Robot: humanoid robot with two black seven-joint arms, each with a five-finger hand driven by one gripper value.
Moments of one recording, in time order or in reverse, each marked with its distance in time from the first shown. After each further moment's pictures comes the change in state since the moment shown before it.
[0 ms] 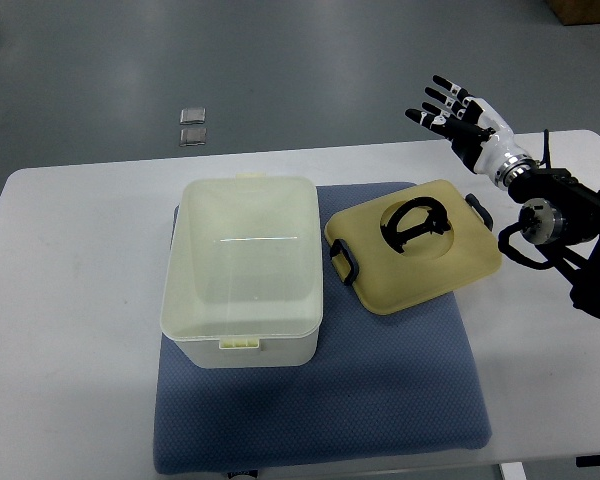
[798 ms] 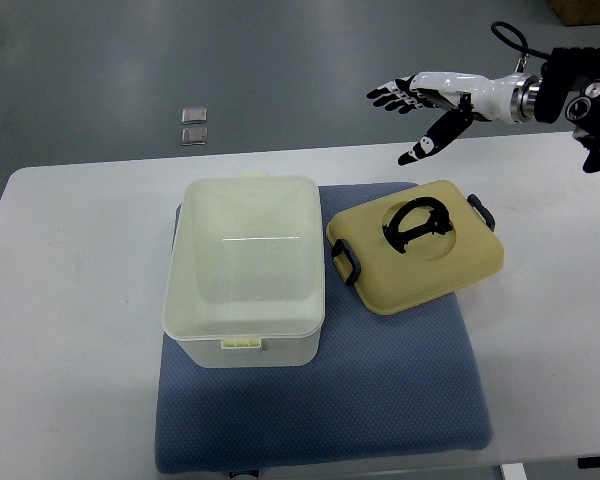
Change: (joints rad) left arm 0.000 0.000 0.000 0.000 0.000 0.000 0.000; right arm 0.351 -0.177 -0.357 -0.007 -0.650 0.386 0.005
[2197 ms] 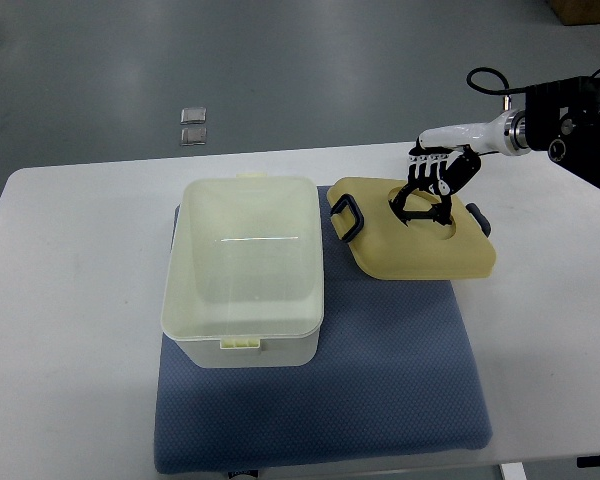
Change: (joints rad) left arm 0.000 0.000 0.000 0.000 0.000 0.000 0.000; right arm 0.068 0.028 -0.264 -0.036 -0.371 0.003 0.032
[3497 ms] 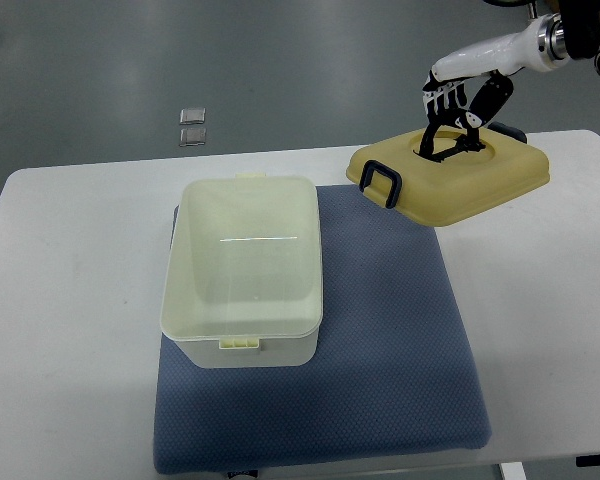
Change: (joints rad) left arm 0.000 0.000 0.000 0.000 0.000 0.000 0.000; right arm 0.252 -0.075 -0.093 -0.009 -0.239 0.056 0.238
